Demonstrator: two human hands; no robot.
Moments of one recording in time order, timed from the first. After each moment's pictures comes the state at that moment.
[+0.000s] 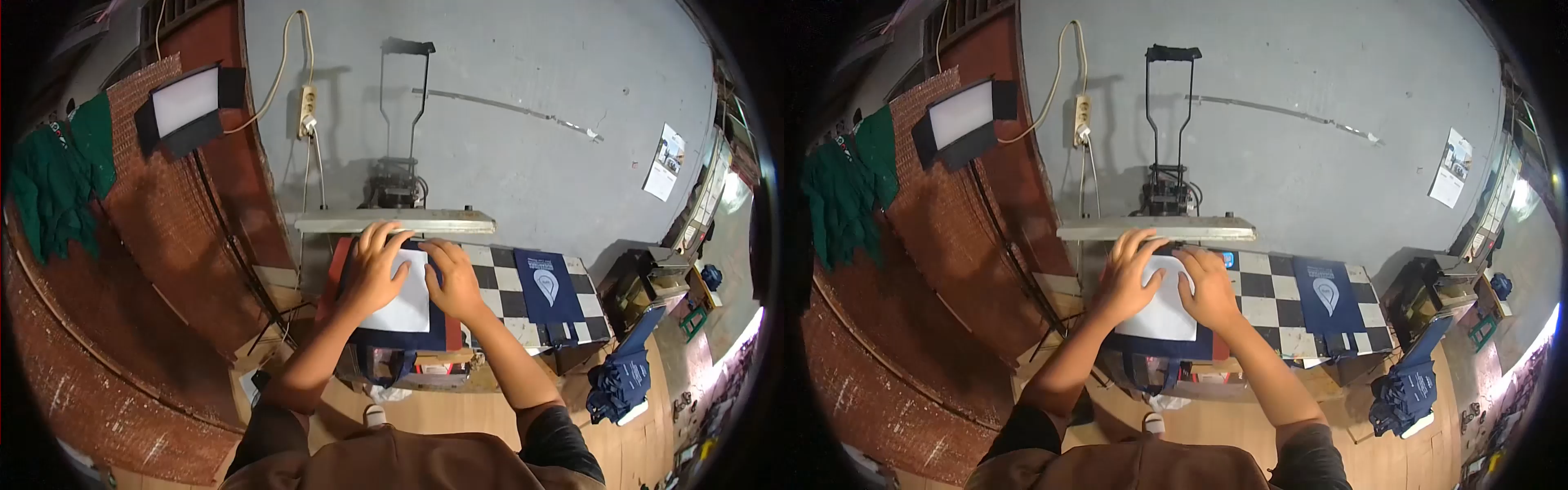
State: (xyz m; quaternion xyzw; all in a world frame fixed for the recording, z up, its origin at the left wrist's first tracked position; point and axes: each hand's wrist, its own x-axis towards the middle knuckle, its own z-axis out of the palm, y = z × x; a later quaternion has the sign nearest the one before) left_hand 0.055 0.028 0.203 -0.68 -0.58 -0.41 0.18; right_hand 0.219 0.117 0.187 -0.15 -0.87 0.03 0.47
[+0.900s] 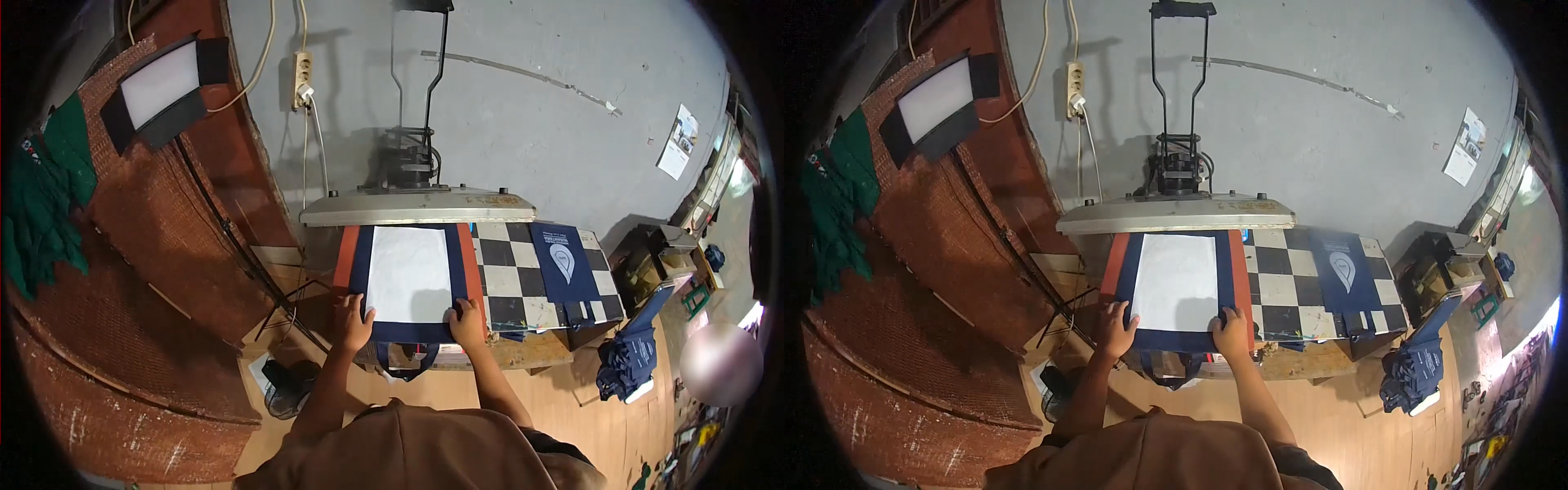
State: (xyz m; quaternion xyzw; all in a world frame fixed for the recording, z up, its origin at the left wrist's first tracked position) left_hand -0.046 0.017 -0.059 -0.54 -0.76 -0.36 0.07; right_hand 0.216 0.148 -0.060 -0.47 -0.77 0.20 0.37
